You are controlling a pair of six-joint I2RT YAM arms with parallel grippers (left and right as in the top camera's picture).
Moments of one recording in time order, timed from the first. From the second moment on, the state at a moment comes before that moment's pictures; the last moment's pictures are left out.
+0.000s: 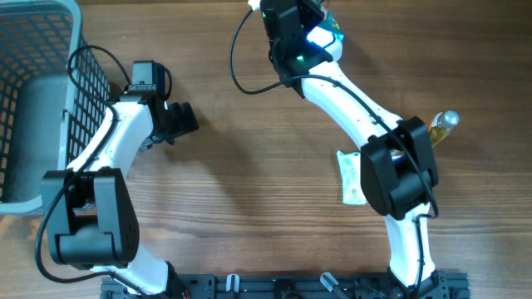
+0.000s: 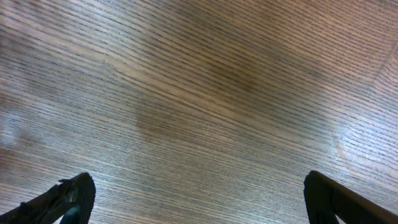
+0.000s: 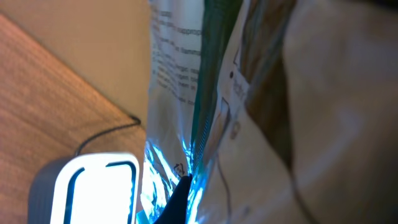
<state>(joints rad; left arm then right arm) 0.01 1.78 1.16 -0.72 -0.04 -0.37 0.53 2.22 1.85 -0.03 0.77 -0.77</state>
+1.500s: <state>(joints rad) 0.01 1.78 1.16 -0.72 -0.04 -0.37 0.50 1.85 1.51 -1.15 -0.31 0.17</state>
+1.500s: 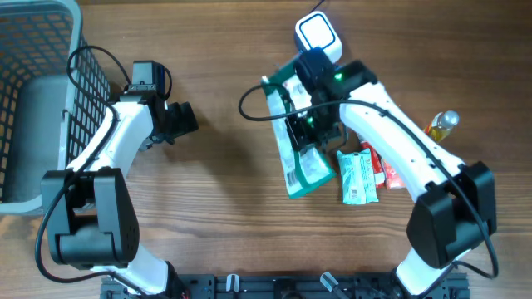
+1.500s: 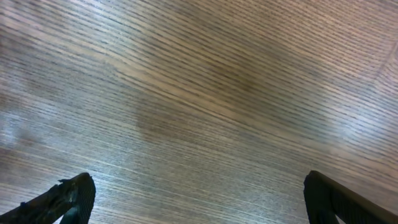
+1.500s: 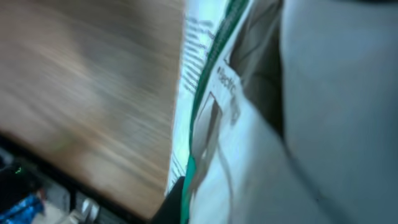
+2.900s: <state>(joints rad) 0.01 1.78 1.16 -0.72 -0.04 -0.37 0.50 1.83 1.45 -0.63 -0.19 0.28</state>
